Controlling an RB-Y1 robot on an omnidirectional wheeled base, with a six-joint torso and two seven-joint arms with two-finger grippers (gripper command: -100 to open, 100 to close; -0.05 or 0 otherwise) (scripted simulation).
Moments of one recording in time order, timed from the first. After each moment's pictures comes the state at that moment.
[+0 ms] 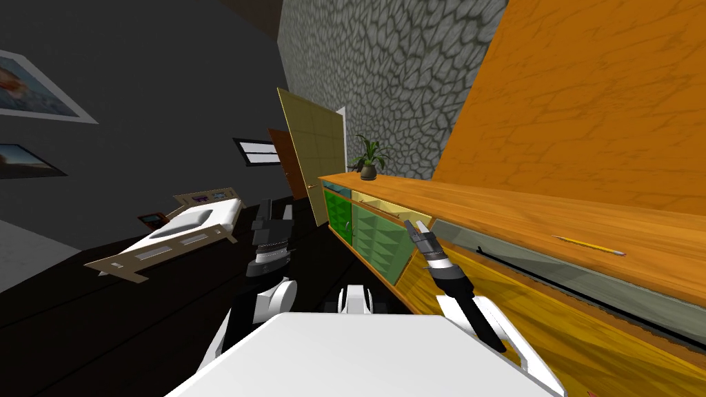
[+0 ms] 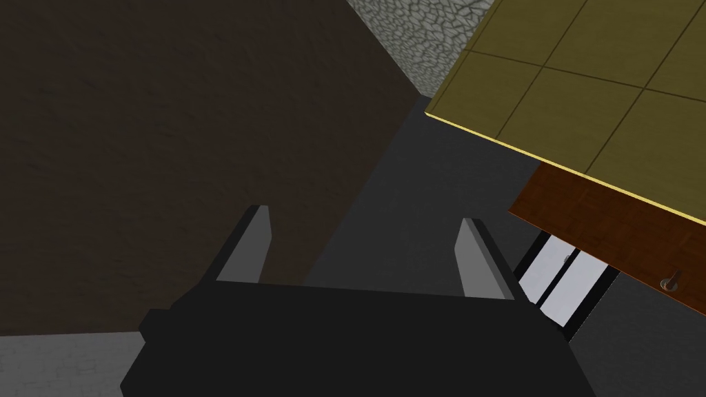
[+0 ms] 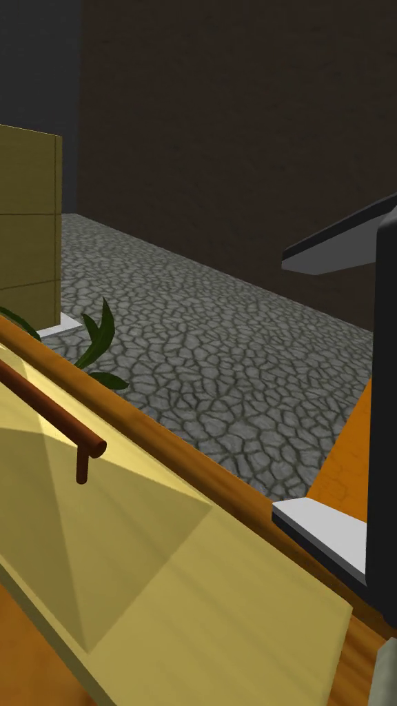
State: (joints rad) left arm 0.50 0.00 -0.03 -2.39 0.04 -0.49 -0.02; right arm 0.52 -0.26 -0.09 -2.16 0.32 -0.45 0.46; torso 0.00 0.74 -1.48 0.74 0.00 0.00
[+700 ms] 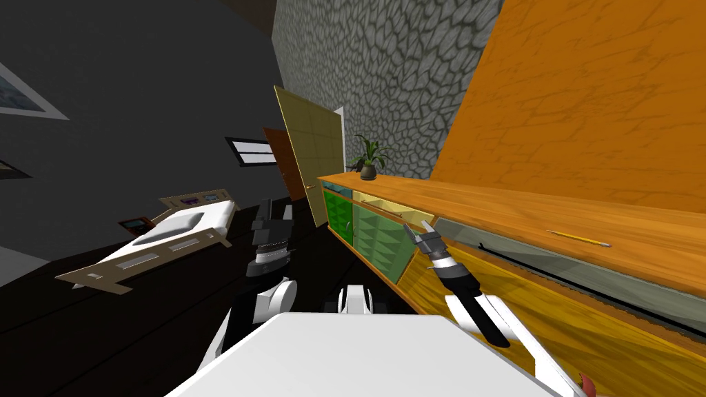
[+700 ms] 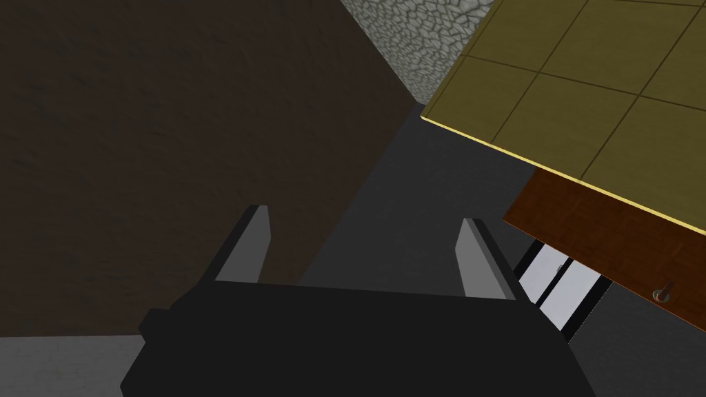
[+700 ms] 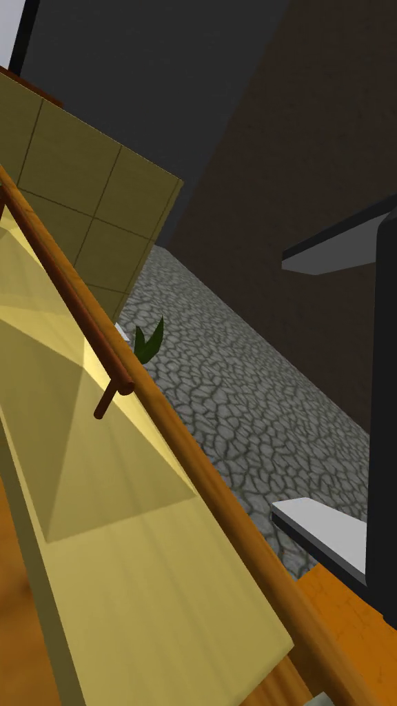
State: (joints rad) left arm 0.50 0.00 -0.03 -2.39 0.04 -0.49 -0.02; right arm 0.51 -0.30 -0.16 -2.13 0.51 -0.43 0.63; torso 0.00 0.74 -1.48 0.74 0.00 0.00
